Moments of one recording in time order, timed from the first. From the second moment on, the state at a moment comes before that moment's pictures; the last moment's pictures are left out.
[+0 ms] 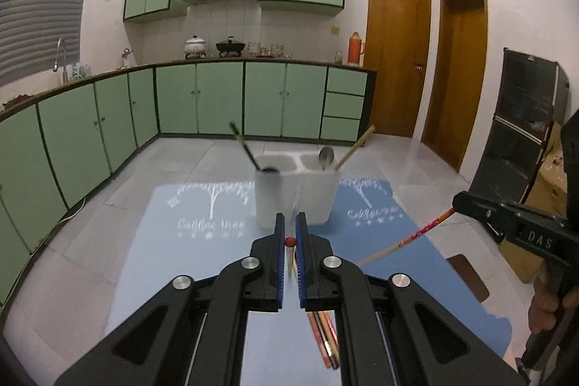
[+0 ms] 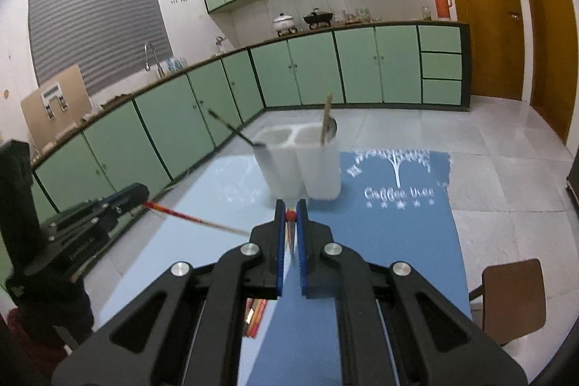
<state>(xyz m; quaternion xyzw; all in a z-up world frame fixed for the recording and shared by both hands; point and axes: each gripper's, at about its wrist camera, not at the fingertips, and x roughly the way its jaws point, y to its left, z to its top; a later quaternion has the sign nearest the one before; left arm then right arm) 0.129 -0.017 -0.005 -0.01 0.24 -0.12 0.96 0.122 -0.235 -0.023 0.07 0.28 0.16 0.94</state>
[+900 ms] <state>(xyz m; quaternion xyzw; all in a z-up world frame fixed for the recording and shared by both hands) 0.207 -0.037 0.116 0.01 0.09 -0.15 0.98 0.223 -0.220 0.113 0.00 0.18 0.18 0.97</state>
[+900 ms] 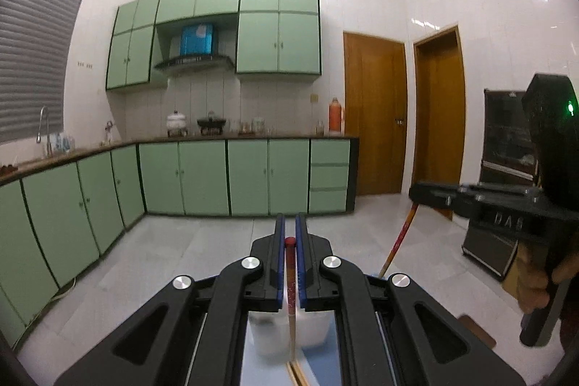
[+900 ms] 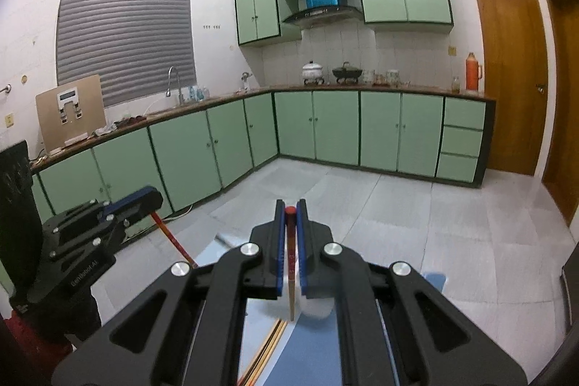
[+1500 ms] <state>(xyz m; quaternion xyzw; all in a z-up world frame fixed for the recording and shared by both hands) 0.339 -0.047 0.056 -0.01 0.14 -0.12 0.98 0.334 -0.216 0.051 0.02 0.24 0.15 0.96</state>
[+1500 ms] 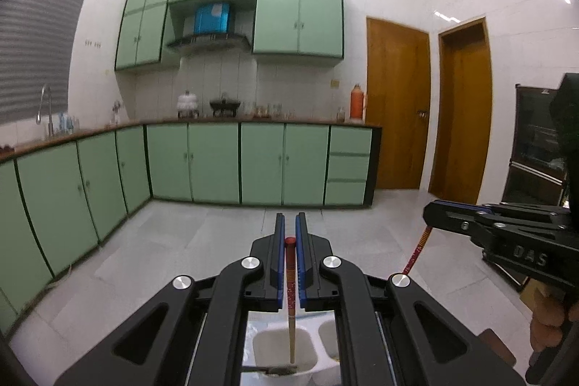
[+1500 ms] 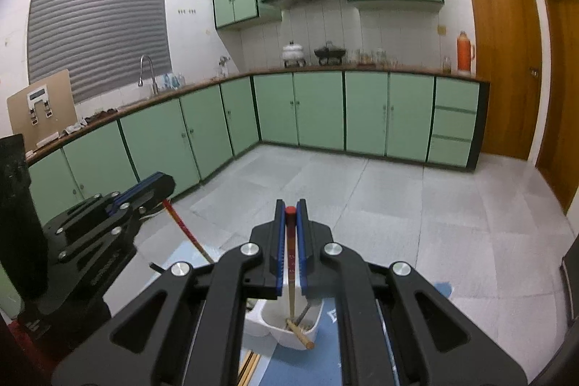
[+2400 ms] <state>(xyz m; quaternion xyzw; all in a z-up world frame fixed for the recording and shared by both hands) 0.229 -0.011 0.040 -0.01 0.14 -0.10 0.98 0.220 -0.257 0.025 0.07 0.19 0.10 0.97</state>
